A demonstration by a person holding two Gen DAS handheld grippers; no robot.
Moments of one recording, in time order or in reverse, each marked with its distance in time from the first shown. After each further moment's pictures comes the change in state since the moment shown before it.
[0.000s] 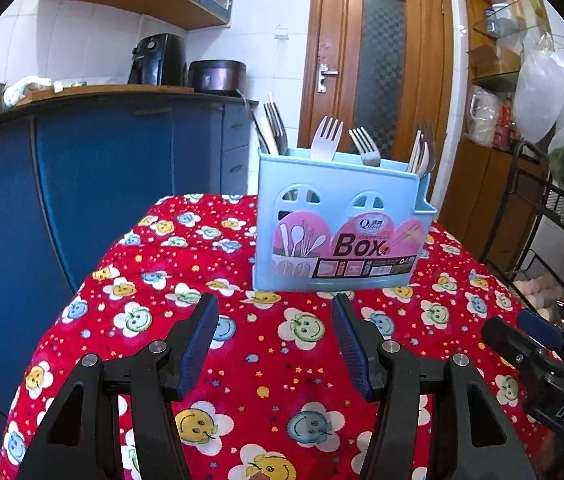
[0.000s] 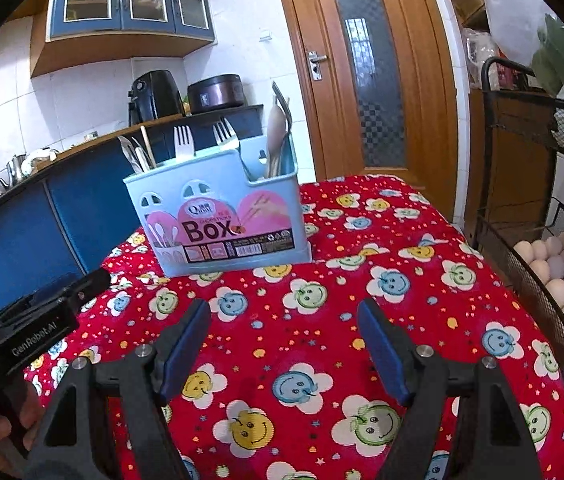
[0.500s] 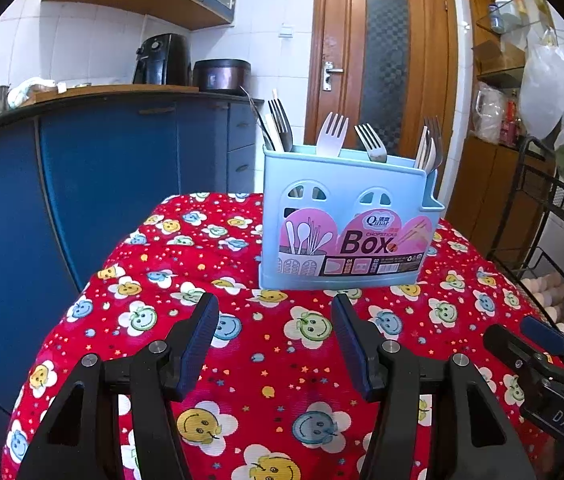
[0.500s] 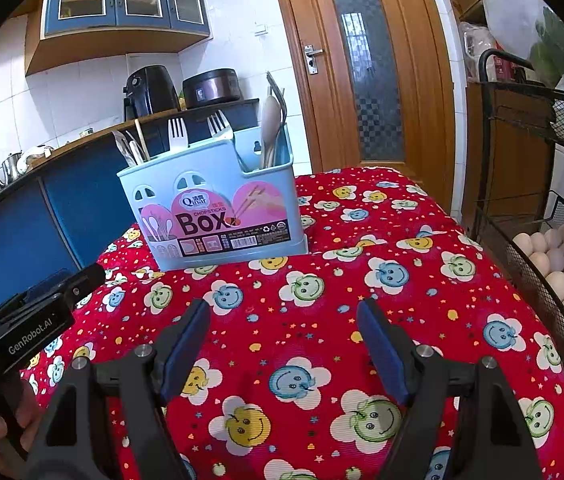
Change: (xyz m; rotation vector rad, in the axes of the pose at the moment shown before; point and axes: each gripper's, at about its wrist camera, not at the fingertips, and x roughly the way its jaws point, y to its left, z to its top) left arm 0.001 -0.003 -0.001 0.008 0.001 0.029; right arm 0.005 -0.001 -0.002 0.006 0.015 -0.005
